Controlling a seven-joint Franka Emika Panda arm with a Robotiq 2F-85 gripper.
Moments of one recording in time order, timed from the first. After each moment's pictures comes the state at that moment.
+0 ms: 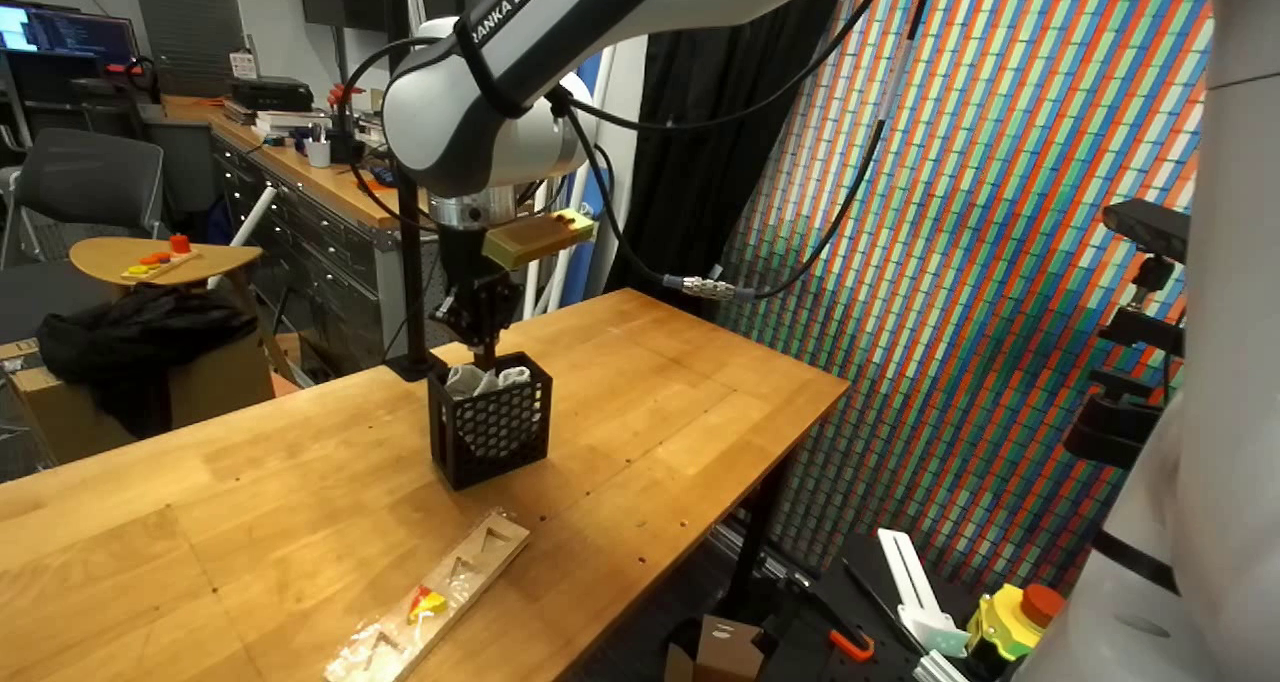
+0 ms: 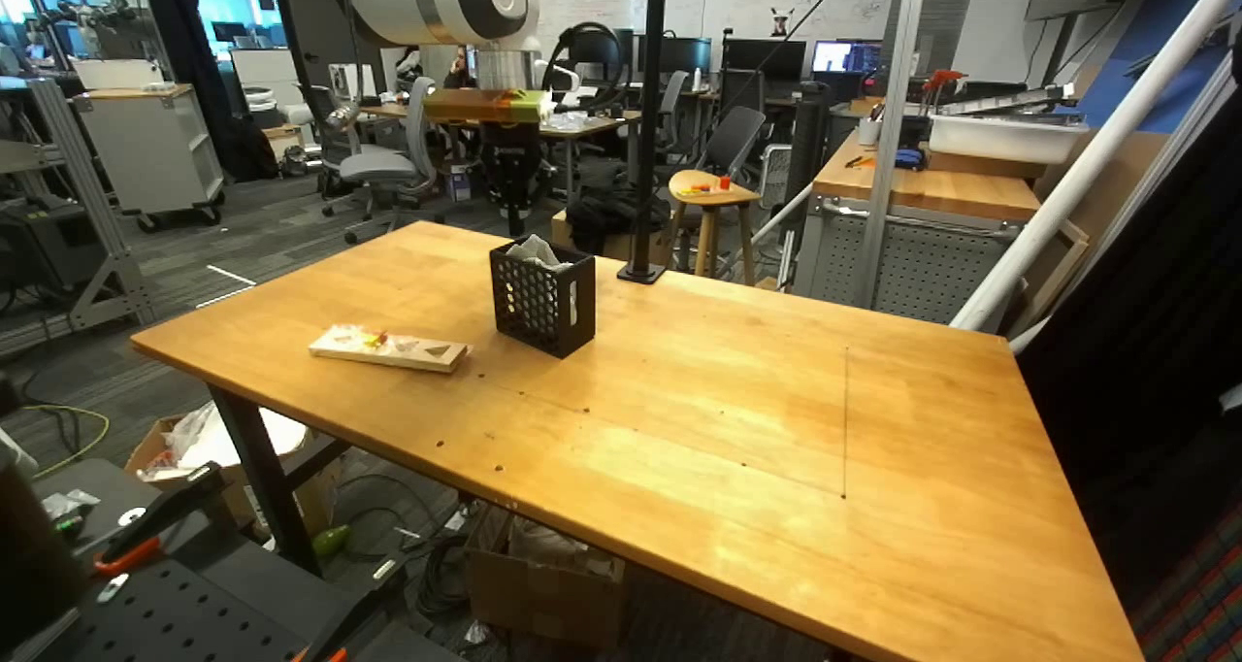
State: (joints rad) arm 0.02 0.33 0.07 -1.92 -0.10 2.21 -0.10
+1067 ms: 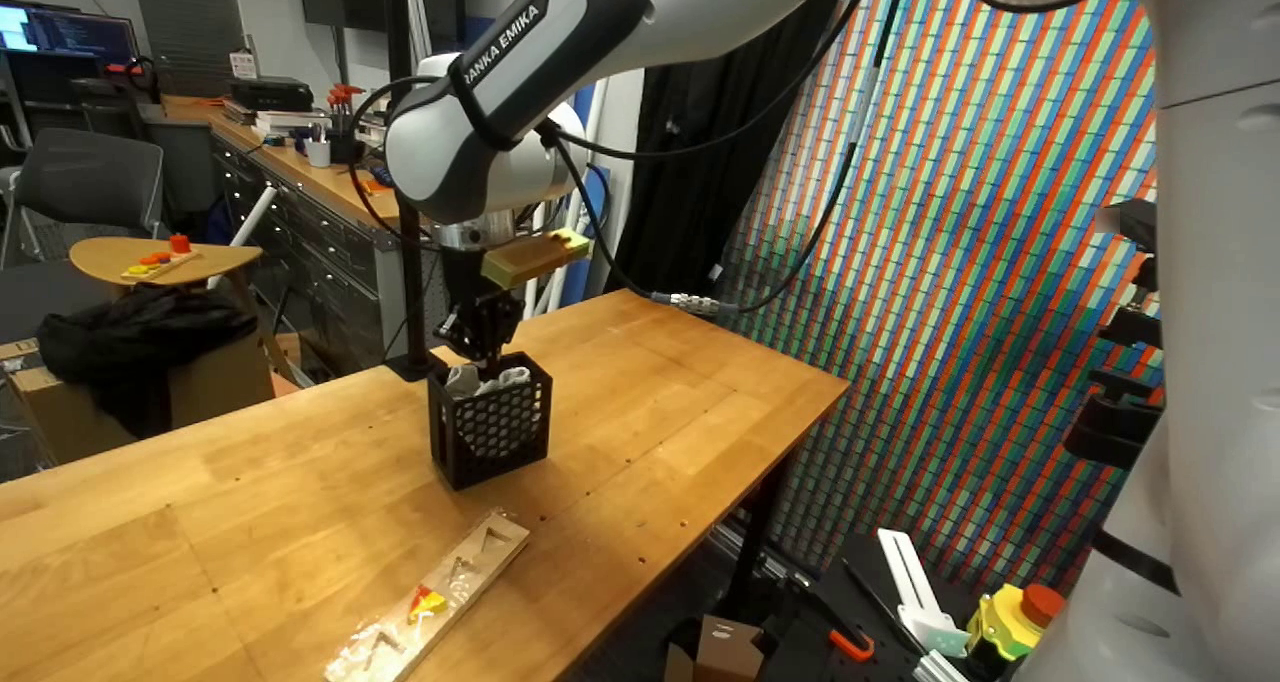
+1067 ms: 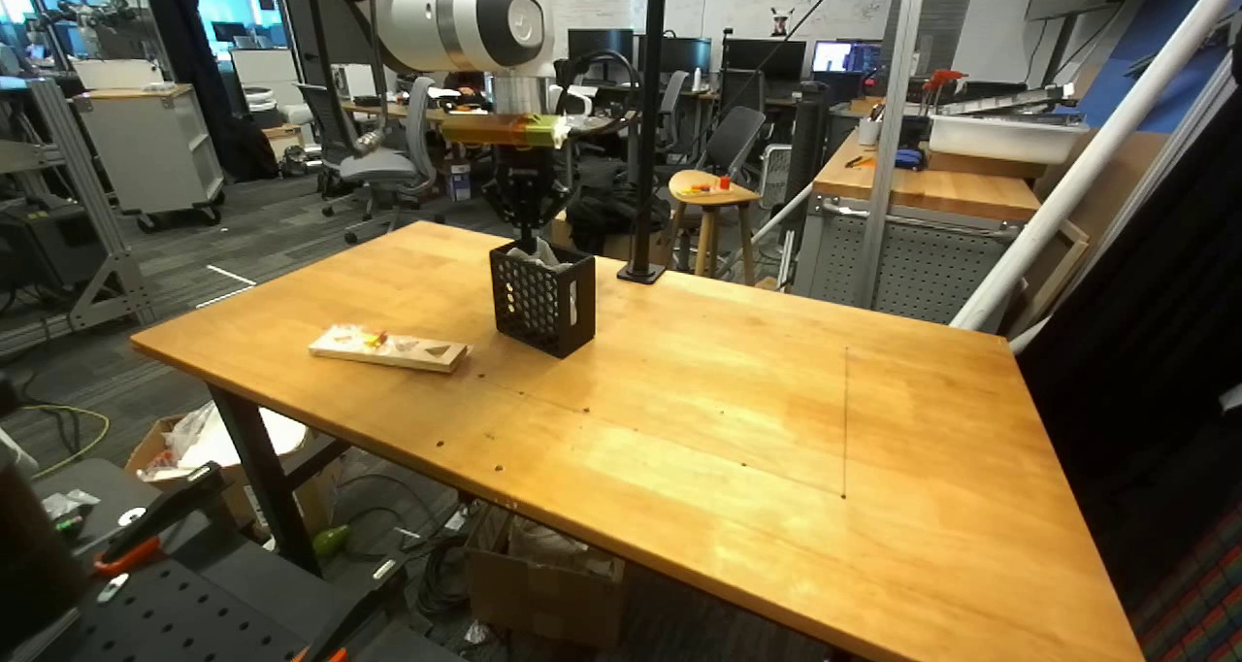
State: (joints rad) arm 0.02 0.42 0.05 -1.86 -0.10 2.21 -0.10
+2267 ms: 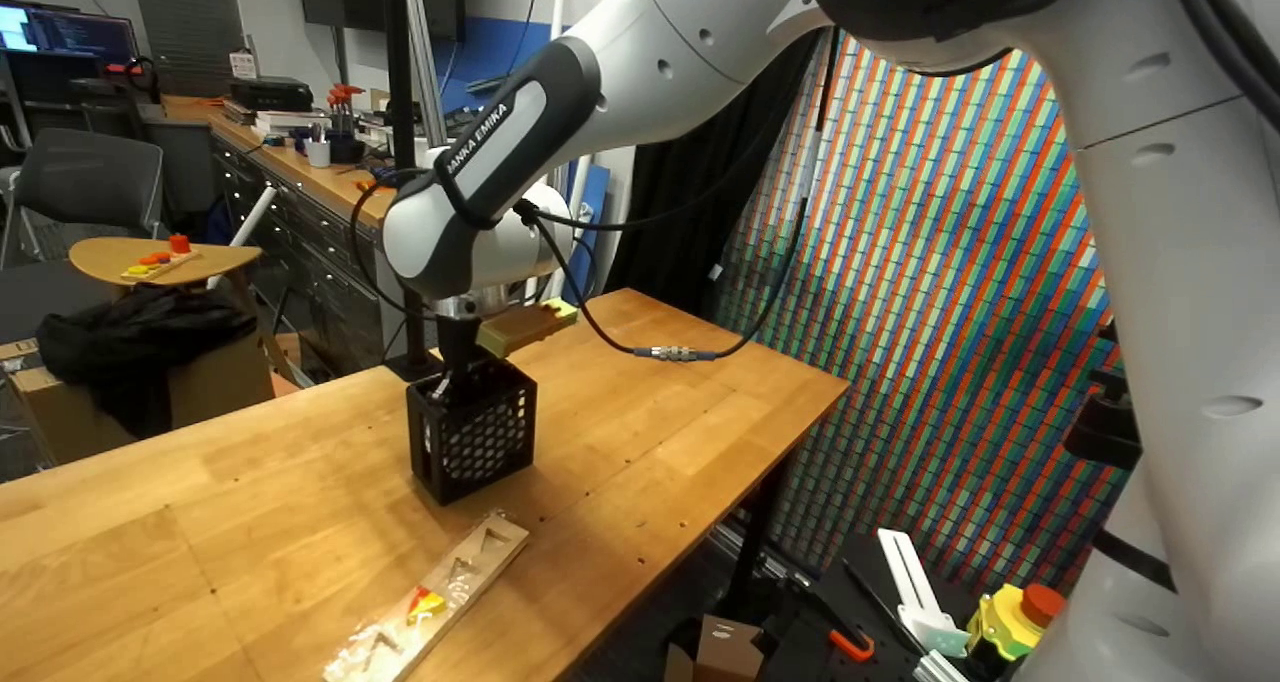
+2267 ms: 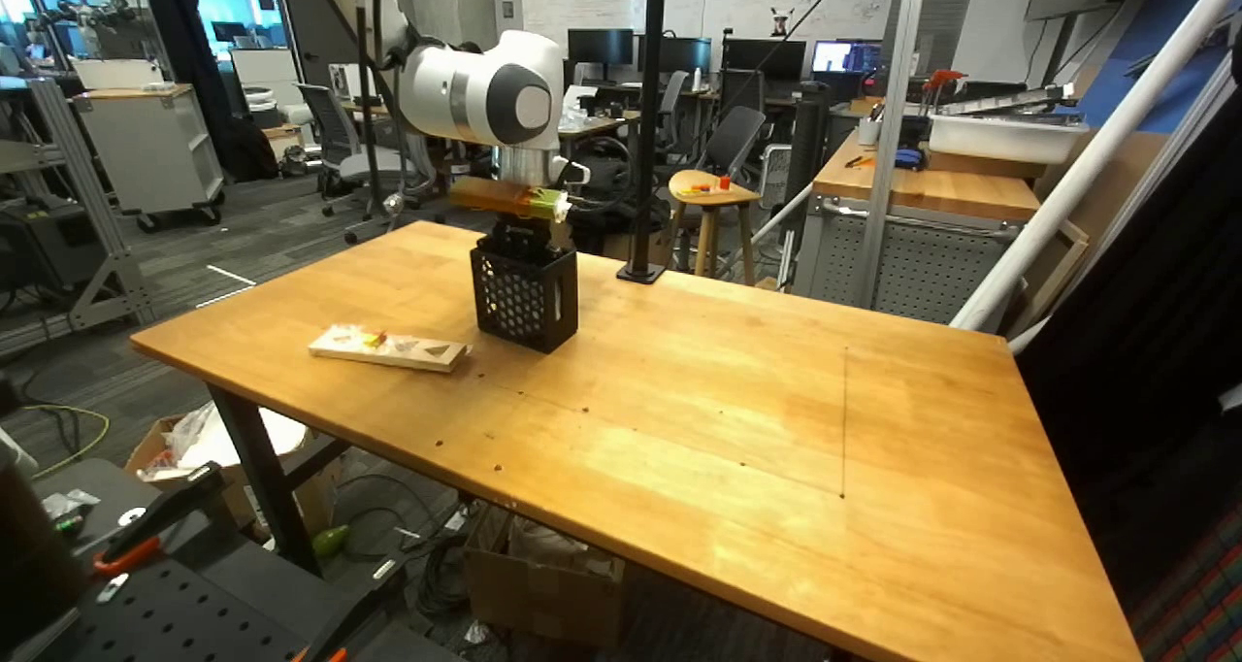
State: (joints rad) arm 0.00 0.58 0.08 -1.84 -0.01 2.30 -0.18
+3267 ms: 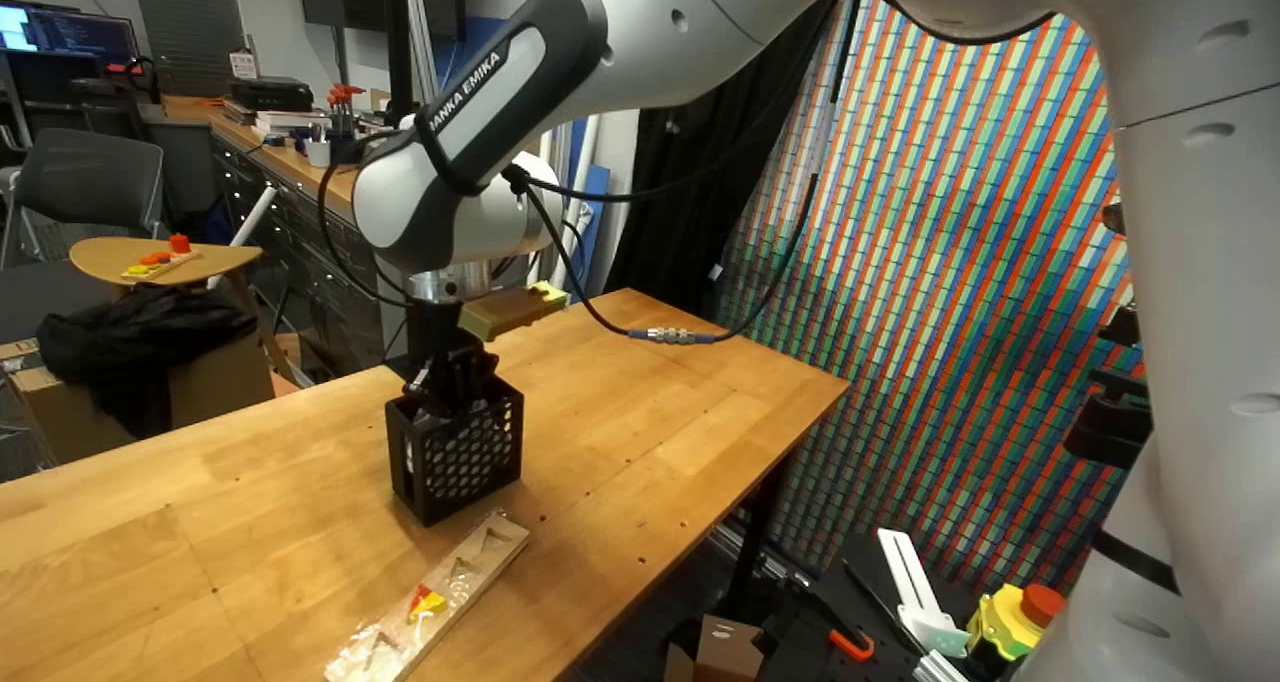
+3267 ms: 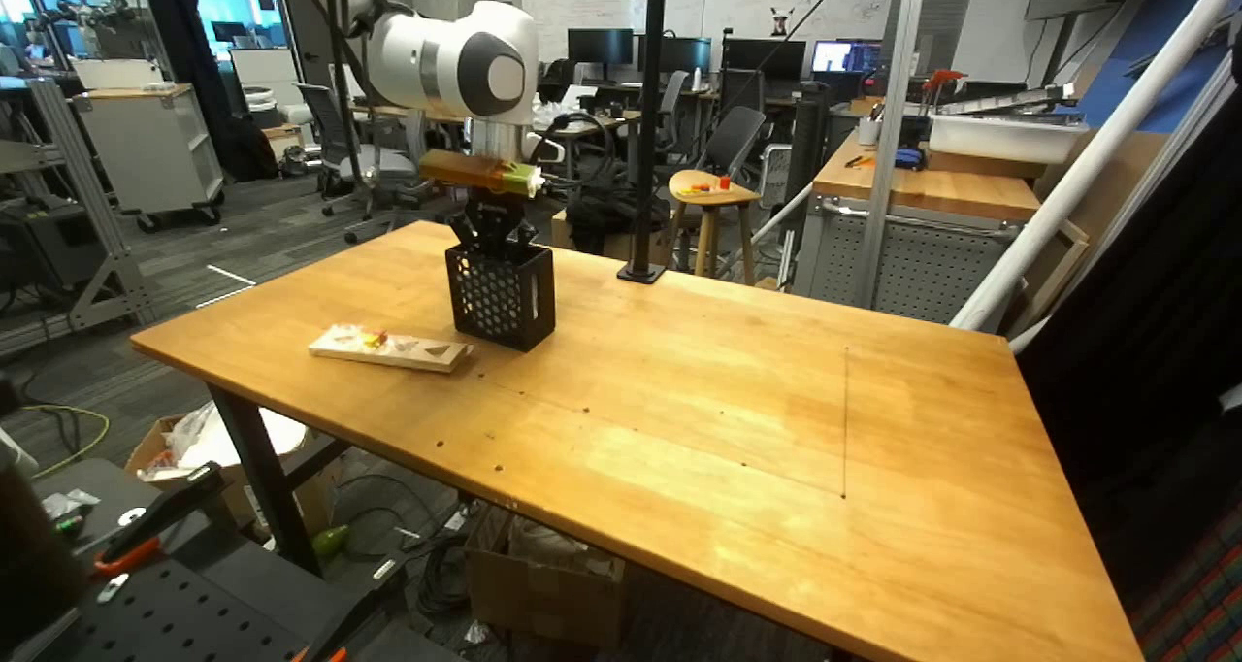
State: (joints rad) arm 0.02 0.49 0.11 -1.88 0.00 2.25 -0.18
